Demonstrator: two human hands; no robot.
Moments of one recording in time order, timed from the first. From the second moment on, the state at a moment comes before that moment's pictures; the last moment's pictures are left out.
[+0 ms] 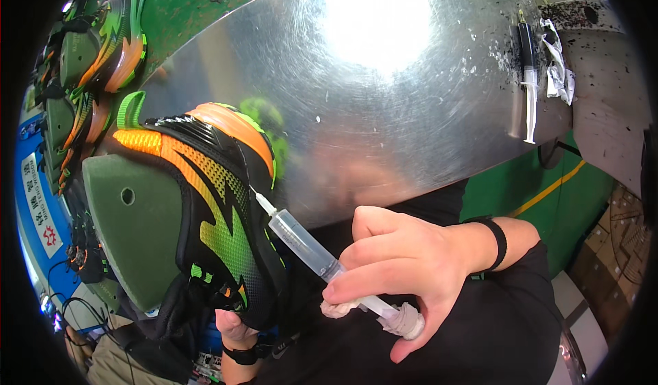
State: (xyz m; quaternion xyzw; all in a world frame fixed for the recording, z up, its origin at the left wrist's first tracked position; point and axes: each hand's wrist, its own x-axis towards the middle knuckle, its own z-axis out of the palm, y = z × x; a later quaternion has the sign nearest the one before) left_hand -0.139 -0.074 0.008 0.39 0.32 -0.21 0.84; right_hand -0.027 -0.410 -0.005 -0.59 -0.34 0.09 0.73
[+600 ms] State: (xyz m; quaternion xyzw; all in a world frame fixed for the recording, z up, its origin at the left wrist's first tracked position) left_hand 0.077 -0.079 0.057 0.67 -0.02 0.05 0.74; right_hand -0.020 -0.518 0.047 -0.95 -0.20 -0.01 0.23
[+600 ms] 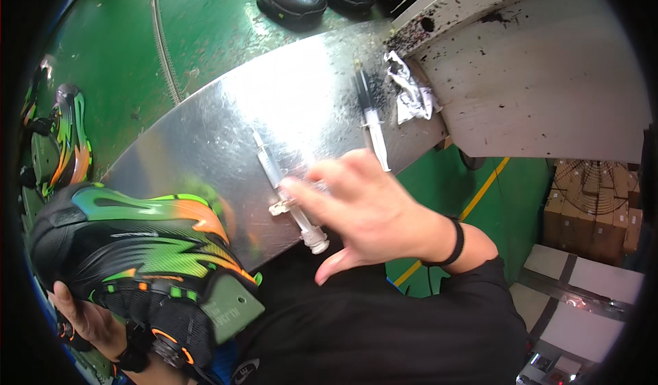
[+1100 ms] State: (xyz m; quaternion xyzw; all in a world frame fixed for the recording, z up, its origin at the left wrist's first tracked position) left_hand 0.076 -0.114 0.034 0.58 -0.12 0.00 0.80; right_hand -0.029 -0.590 0.061 -0.97 -0.11 0.07 0.21
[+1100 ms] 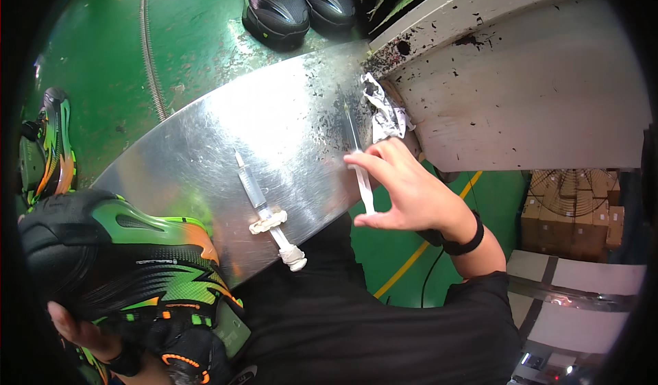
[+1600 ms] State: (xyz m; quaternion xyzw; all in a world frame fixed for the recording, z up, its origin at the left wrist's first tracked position) left_hand 0.127 -0.185 0.022 0.42 -0.08 -0.21 0.88; right_hand -0.003 -0.496 0.091 -0.42 -0.20 0.13 0.88
